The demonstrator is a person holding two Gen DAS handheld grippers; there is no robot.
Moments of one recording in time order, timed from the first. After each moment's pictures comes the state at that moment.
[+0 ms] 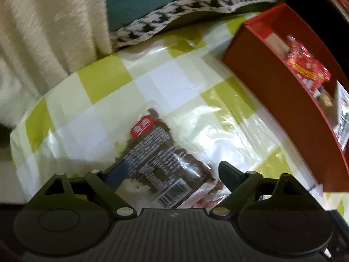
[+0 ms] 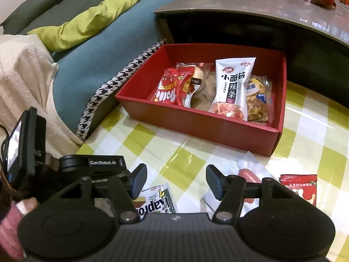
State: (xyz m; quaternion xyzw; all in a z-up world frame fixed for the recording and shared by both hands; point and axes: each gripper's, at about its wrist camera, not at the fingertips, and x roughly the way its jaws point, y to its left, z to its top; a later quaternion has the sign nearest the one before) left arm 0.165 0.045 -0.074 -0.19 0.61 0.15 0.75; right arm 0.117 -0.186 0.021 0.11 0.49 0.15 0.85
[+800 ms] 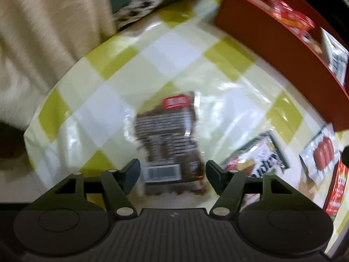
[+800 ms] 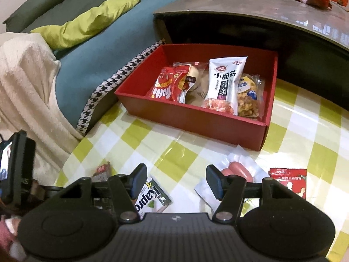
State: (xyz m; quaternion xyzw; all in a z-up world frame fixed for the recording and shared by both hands) left arm 0.116 0.051 -0.069 -0.11 0.65 0.09 0.75; right arm 0.100 -0.197 0.026 0.10 0.49 0.15 0.85
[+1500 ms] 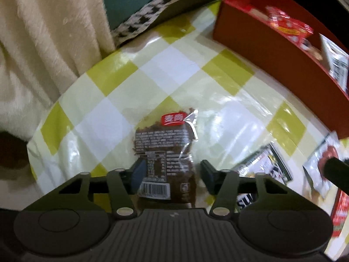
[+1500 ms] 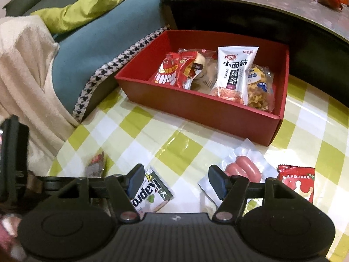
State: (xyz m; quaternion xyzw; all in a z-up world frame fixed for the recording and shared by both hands) left arm 0.125 0.030 -0.054 -0.07 0.61 0.10 0.78; right arm 0.105 -0.179 0.011 0.07 0.51 0.16 0.84
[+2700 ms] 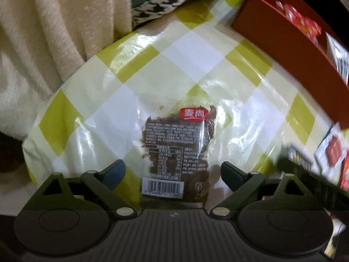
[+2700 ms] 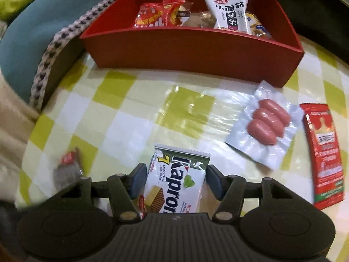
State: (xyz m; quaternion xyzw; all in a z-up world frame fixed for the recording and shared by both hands) left arm 0.121 0.086 -0.072 -0.13 0.63 0.06 0.76; right arm 0.095 -0.111 -0.040 0.07 0.58 0.01 0.81
